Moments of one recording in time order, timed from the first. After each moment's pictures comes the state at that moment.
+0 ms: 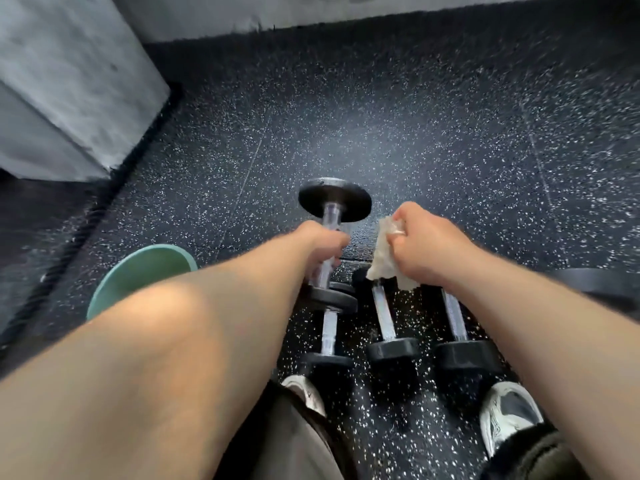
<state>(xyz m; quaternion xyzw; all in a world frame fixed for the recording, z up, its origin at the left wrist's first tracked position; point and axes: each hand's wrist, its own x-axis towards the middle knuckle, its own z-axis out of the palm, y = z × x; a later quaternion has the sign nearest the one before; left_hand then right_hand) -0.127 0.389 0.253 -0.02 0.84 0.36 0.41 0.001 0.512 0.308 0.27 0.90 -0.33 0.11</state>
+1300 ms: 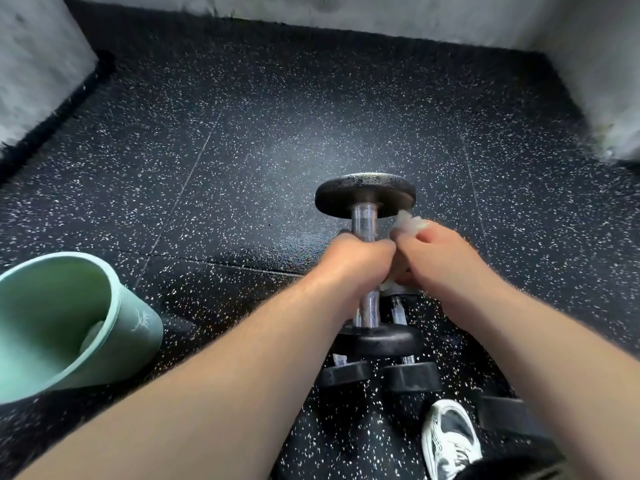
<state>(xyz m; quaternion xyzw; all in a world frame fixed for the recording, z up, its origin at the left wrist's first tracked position) -0.066 0.459 0.285 0.01 0.74 0.53 0.40 0.001 0.552 0.298 0.38 0.77 -0.51 -0.03</state>
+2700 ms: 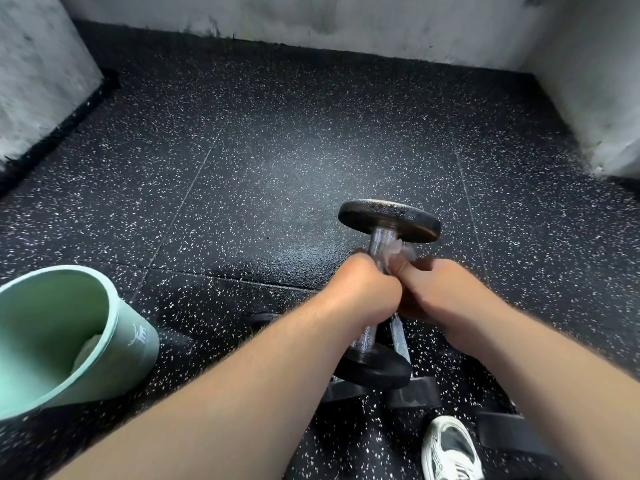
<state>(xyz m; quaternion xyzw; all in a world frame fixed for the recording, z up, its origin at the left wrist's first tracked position) -0.055 0.454 0.290 0.14 0.80 0.45 0.38 0.016 0.548 0.297 0.36 0.68 -0.64 0.00</state>
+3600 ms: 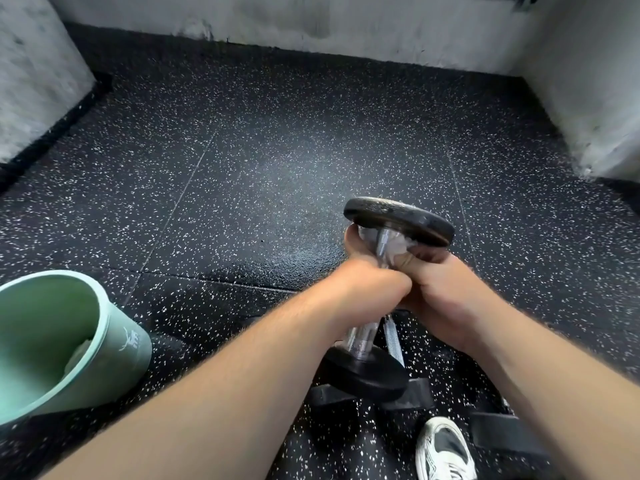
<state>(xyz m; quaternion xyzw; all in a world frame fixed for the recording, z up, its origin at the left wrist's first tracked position) -0.055 0.455 0.310 0.19 0.73 0.49 0.43 0.017 0.552 0.304 0.28 0.56 -0.77 -0.07</state>
